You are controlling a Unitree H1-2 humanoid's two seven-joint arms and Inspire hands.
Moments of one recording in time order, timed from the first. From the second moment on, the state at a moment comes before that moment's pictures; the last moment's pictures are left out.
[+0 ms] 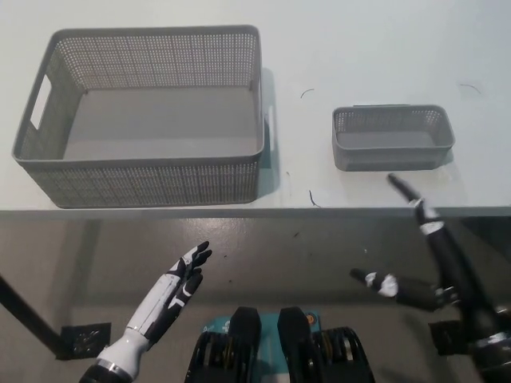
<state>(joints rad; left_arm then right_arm) -0.13 0.21 -0.17 0.22 0.12 -0.30 -0.12 -0.15 -0.27 0.11 -0.15 -0.27 -0.30 0.05</state>
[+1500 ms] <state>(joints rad) -0.12 0.21 -0.17 0.24 0.13 -0.30 -0.14 -1.48 -0.49 0.65 1.05 -0.53 0.08 0.71</state>
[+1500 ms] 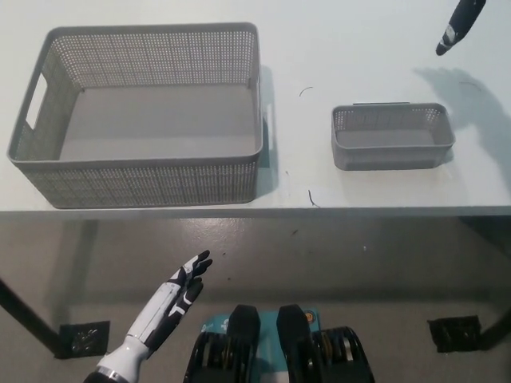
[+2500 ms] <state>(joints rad) -0.09 0.21 -0.17 0.21 0.13 -0.31 -0.15 -1.46 -0.21 0.69 1.42 -0.59 0.07 0.66</state>
